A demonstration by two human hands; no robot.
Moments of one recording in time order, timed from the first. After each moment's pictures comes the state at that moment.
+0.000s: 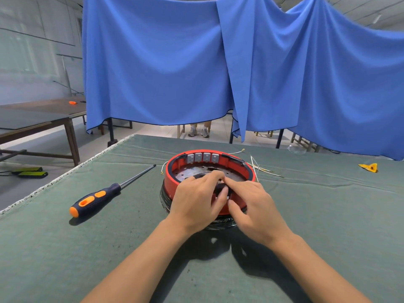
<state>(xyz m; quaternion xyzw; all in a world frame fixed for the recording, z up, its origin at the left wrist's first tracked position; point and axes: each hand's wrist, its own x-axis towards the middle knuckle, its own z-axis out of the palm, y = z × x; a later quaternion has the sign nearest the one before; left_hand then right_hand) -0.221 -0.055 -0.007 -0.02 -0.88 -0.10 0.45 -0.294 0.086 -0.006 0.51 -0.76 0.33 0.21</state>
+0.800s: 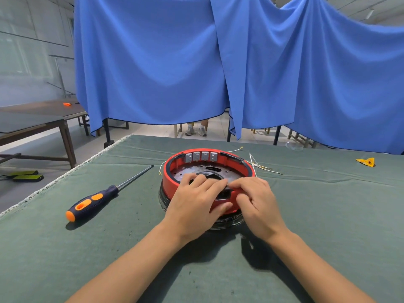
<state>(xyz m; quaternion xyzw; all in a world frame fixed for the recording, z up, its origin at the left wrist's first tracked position) -0.214 -0.063 -0.016 -0.04 -0.92 0.02 0.39 -0.306 0.077 -0.014 0.46 -0.76 0.42 0.22</state>
